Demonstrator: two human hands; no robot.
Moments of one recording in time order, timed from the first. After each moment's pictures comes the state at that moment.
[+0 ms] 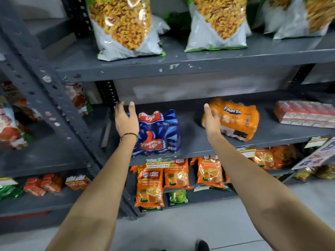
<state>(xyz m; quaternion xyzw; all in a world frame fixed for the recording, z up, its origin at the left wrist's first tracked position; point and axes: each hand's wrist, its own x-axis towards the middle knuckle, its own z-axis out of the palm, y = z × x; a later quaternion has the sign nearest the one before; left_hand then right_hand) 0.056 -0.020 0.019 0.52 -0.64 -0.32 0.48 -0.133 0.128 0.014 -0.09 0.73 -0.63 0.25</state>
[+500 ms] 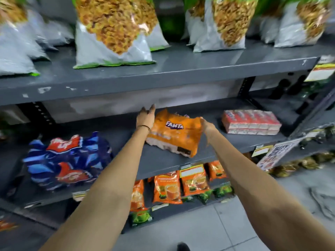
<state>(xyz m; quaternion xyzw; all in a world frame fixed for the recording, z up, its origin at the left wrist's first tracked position) -0.230 0.056 0.020 0.46 -0.73 -0.46 0.21 -0.349 0.225 0.021 0.02 0.80 -0.51 0.31</state>
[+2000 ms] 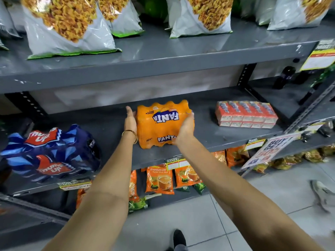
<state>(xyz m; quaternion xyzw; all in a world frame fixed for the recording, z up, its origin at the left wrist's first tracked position) -0.241 0.092 -0.015 0.45 -0.49 -0.69 0.28 -0.331 0.221 0.000 0.15 0.57 -0.71 0.39</state>
